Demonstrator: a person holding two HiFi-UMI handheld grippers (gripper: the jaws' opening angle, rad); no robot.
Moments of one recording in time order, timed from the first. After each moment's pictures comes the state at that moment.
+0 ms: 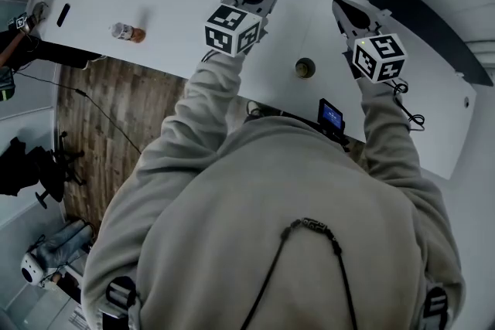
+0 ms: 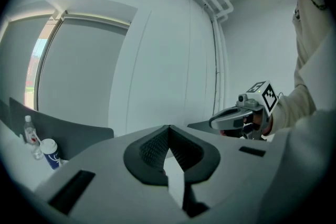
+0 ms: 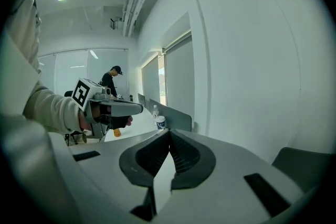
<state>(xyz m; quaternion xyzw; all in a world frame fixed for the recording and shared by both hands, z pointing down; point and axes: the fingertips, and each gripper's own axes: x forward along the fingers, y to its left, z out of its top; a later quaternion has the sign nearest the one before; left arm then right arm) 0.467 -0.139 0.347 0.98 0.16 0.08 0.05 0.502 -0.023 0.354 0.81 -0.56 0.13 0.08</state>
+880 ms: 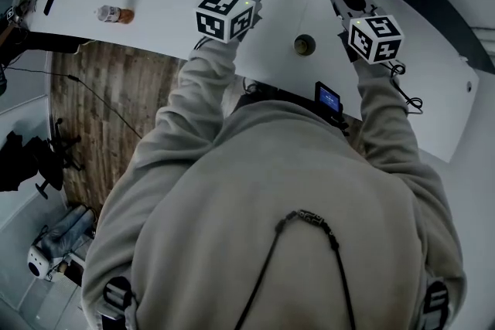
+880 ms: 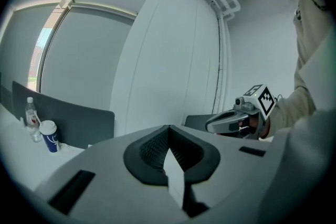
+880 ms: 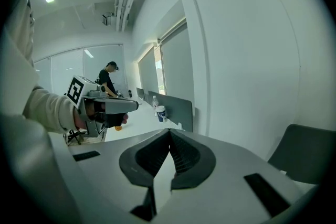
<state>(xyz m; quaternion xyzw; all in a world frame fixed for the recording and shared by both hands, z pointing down) 0.460 -0.137 0.387 0.98 0.15 0.11 0.08 0.503 -0.023 0.401 0.81 -0.55 0.18 0.08</state>
